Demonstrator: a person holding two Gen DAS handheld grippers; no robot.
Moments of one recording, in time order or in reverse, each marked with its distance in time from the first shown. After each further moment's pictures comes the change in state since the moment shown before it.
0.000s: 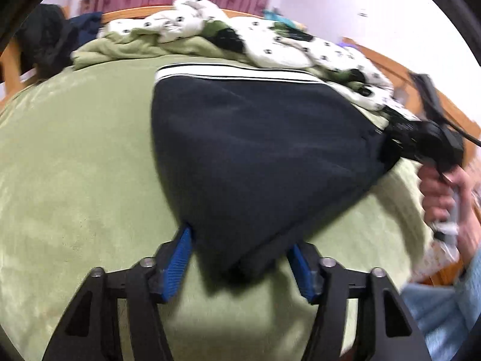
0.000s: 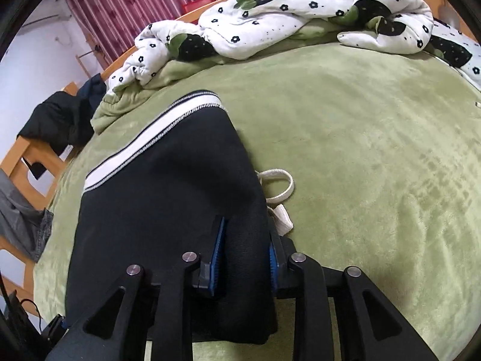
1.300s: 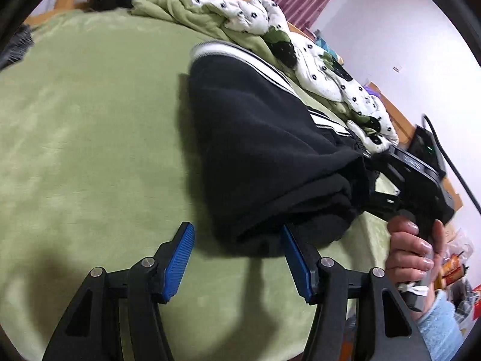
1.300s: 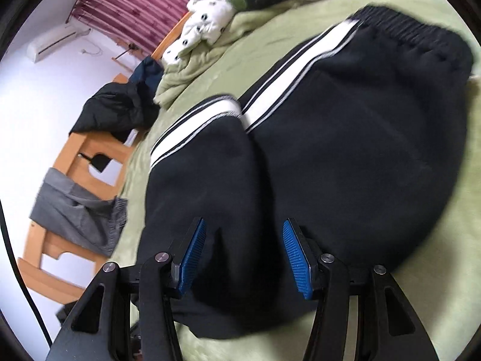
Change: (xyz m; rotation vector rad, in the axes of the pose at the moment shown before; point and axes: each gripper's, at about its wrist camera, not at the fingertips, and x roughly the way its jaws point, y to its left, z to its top) left arm -0.038 0.145 -0.033 -0.302 0.045 -0.178; right arm 0.030 0.163 -0.074 0.170 0.182 0.406
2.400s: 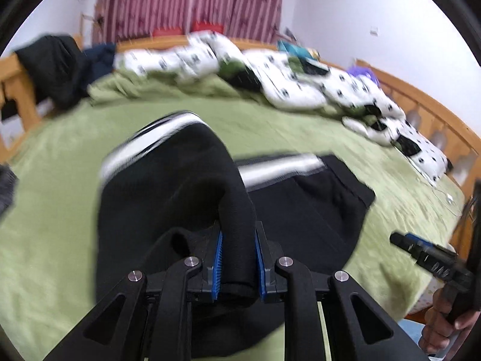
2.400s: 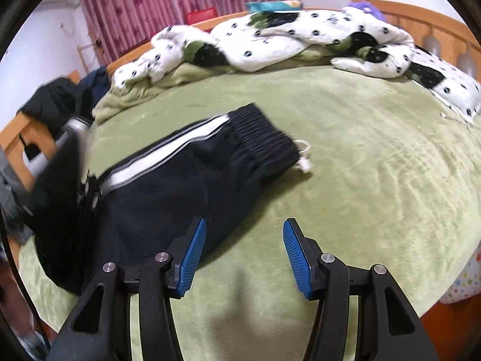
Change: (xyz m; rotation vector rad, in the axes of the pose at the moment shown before) left arm 0.031 -0.166 0.079 0.318 -0.108 0.210; right arm -0.158 -0.039 -0.004 -0.175 -0.266 -0.471
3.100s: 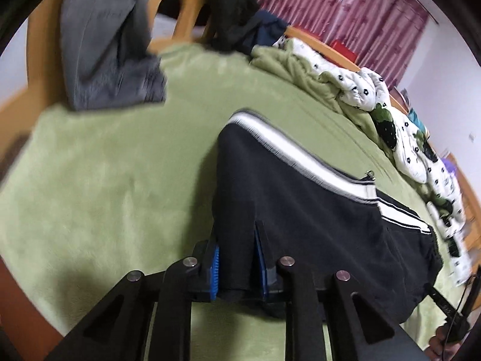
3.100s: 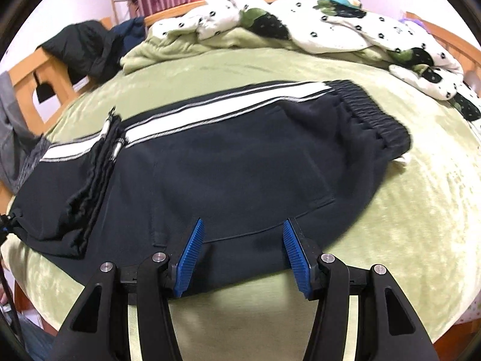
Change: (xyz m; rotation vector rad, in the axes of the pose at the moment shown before) left arm -0.084 0.291 -0.076 -0.495 -0.044 0.252; right arm 0.051 0.103 -0.027 -0.236 0.082 -0.011
